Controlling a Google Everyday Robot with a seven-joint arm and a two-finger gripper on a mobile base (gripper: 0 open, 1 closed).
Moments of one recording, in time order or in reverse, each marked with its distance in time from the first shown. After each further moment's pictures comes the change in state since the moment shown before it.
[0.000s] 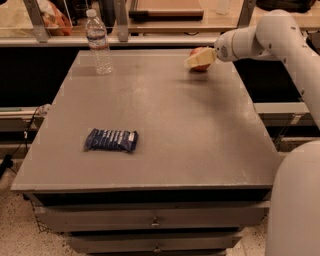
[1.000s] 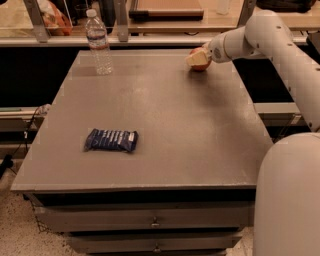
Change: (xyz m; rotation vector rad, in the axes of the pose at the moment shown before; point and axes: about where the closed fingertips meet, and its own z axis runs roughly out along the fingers) arm 0.007 0.002 0.023 0.003 0.063 -0.023
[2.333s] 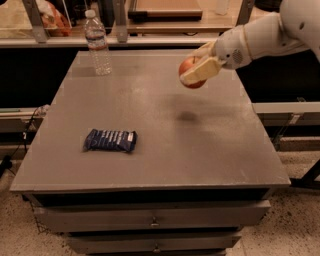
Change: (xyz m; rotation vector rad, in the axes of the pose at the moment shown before) arm -0.023 0.165 -0.130 -0.520 -0.054 -0.221
